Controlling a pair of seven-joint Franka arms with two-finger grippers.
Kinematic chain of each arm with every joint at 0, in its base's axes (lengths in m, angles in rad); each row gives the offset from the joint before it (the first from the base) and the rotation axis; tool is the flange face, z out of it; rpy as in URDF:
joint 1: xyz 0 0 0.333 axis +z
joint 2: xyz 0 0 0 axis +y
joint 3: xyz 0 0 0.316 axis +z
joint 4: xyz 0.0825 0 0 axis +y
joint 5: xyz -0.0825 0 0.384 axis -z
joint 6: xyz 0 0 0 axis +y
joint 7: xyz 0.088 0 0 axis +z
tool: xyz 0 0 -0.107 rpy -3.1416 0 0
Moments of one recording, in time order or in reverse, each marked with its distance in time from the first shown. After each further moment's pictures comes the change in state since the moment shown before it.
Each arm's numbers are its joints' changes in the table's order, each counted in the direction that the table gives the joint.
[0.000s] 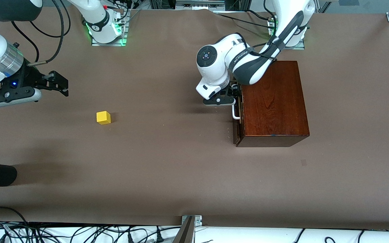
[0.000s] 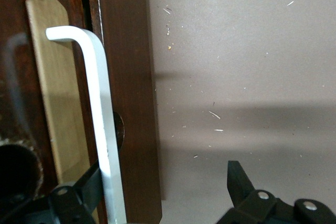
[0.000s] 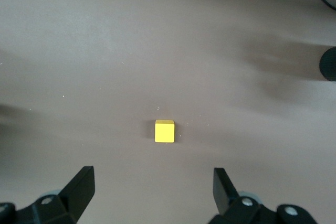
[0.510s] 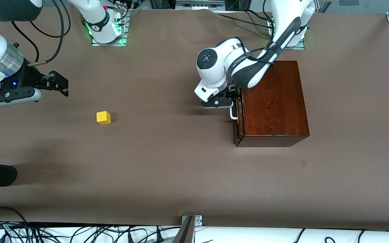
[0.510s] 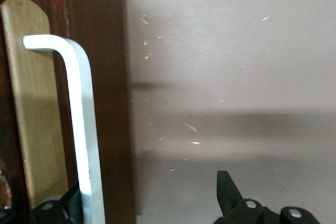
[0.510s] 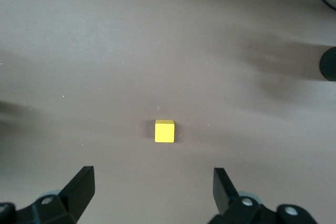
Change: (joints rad) left arm -0.008 0.026 0.000 0.002 -0.006 -0.112 0.039; right arm 0.000 0.000 0.000 0.000 0.000 0.000 0.000
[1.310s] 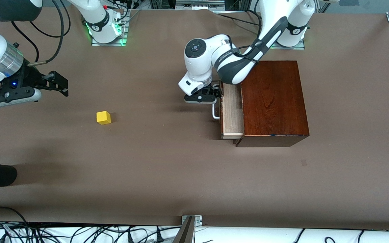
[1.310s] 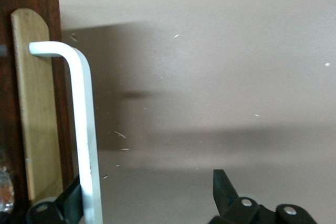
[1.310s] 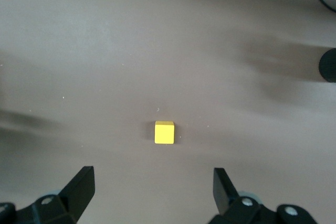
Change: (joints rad) left arm -0.100 0.061 0.010 -0.097 -0.012 -0.100 0.031; right arm 0.000 0.001 -0.001 0.000 0.000 -0.017 0.000
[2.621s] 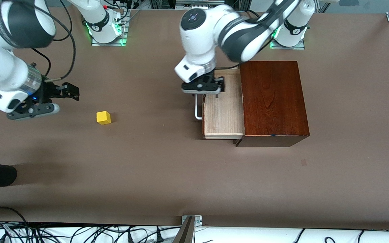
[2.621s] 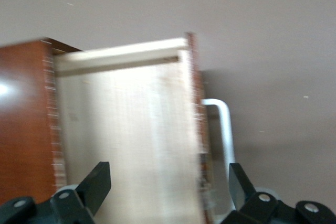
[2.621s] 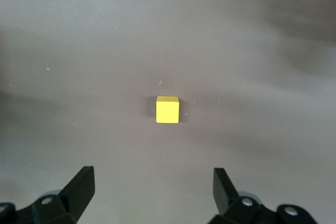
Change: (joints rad) left arm 0.063 -0.171 -0.014 -0.168 0.016 0.328 -0.195; right arm -0.007 0.077 0.000 0.092 -0.012 0.015 0.002
